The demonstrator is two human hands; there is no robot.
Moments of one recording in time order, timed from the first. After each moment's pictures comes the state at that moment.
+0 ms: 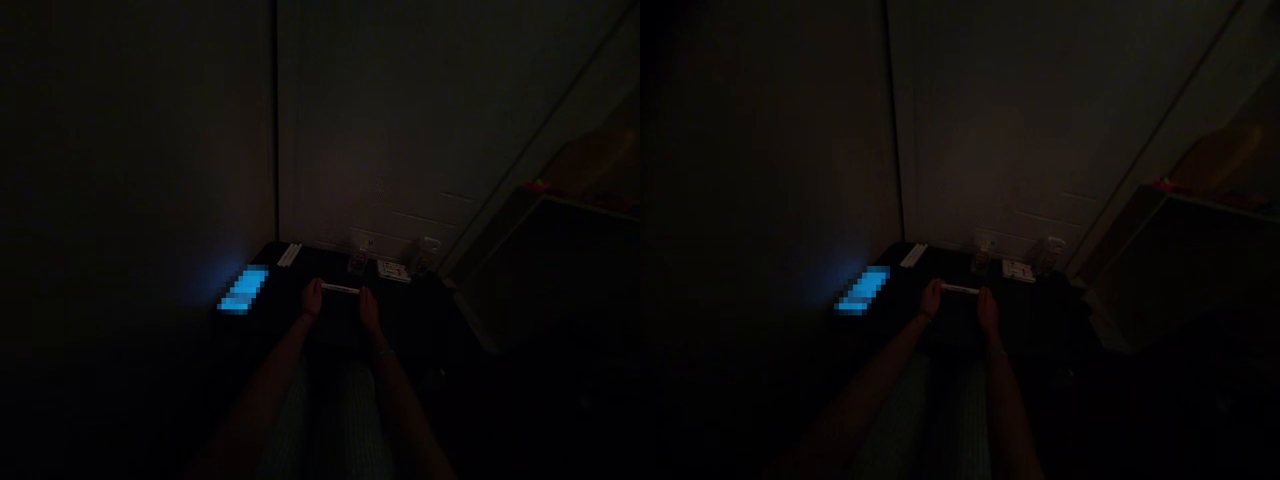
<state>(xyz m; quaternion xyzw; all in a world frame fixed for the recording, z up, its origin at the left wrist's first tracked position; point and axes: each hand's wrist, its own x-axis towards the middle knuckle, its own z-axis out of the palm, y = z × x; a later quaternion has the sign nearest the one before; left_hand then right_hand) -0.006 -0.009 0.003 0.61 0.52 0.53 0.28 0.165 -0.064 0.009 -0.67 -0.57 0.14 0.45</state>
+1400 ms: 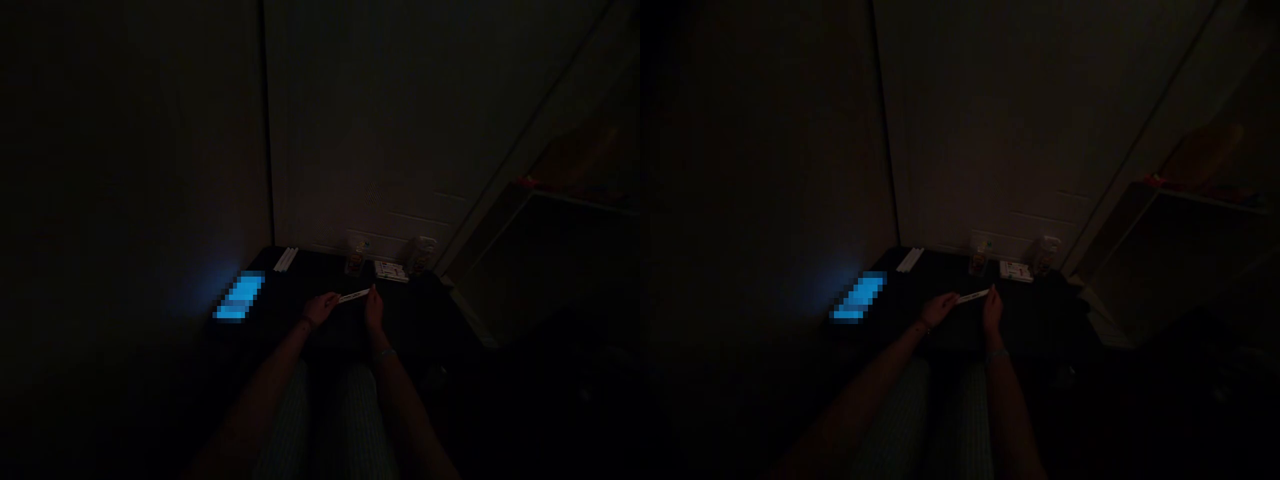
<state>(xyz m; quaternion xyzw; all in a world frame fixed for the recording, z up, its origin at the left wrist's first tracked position) 0.000 -0.039 0.021 0.73 0.47 0.37 0.32 0.171 -0.058 0.011 -0.65 -0.45 0.19 0.58</state>
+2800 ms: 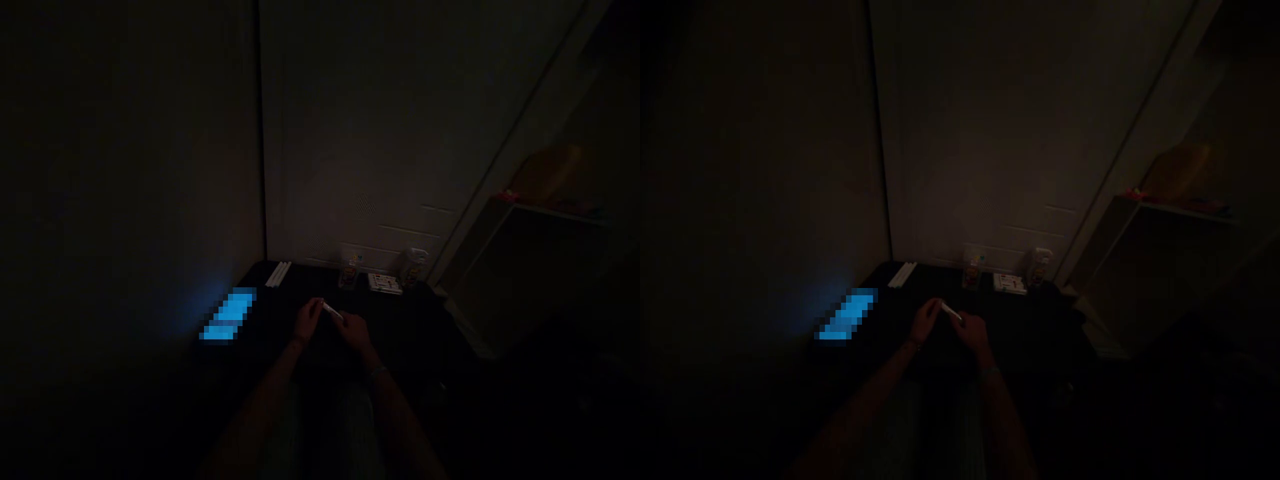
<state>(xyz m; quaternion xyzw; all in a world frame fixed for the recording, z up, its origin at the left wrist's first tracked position) -0.005 -0.027 0.024 0.63 0.44 0.54 0.35 0.142 -0.075 0.023 -0.66 -0.70 0.08 0.27</state>
